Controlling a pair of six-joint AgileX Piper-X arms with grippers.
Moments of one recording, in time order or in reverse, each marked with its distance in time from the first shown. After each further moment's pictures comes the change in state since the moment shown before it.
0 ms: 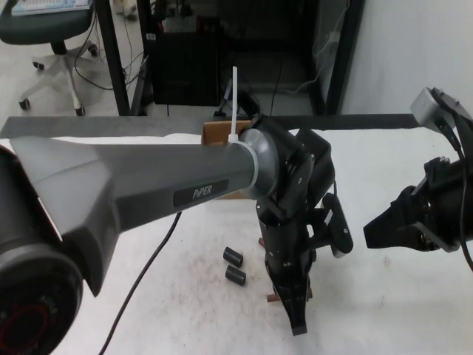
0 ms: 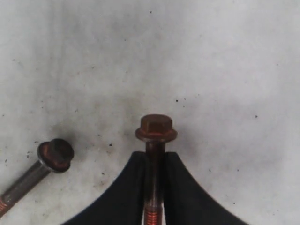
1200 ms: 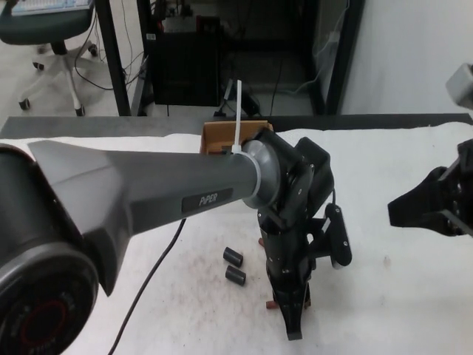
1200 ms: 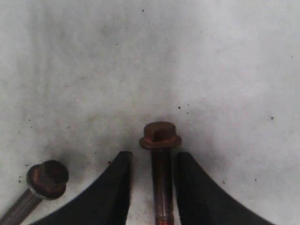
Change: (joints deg) left arm 0.0 2.1 0.4 -2.1 -0.6 5.8; right arm -3.2 -6.6 0.0 0.3 3.8 -0.1
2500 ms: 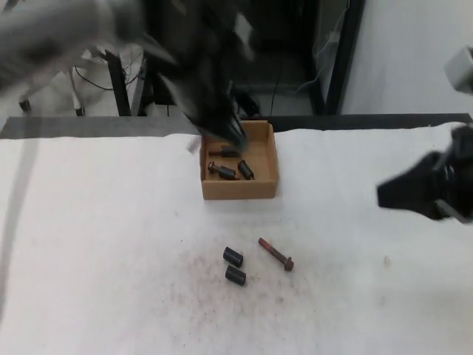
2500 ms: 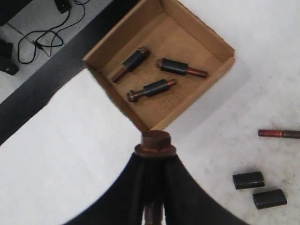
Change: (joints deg) left arm 19.6 -26.4 0.3 2.1 -12.8 -28.9; right arm 4.8 2.1 0.0 -9.4 -2.3 0.0
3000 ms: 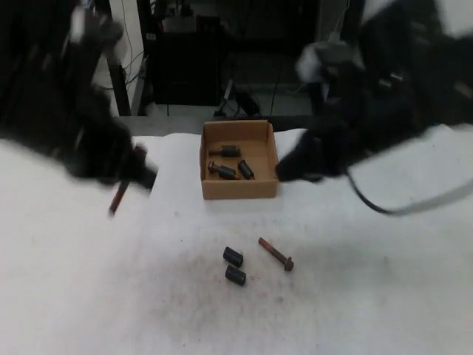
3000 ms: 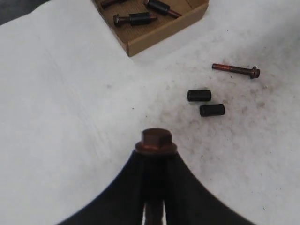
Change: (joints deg) left arm 9.8 -32.3 31.5 -1.5 14.6 -6.2; right arm 11.8 28.7 -18.9 -4.1 6.2 -8.0
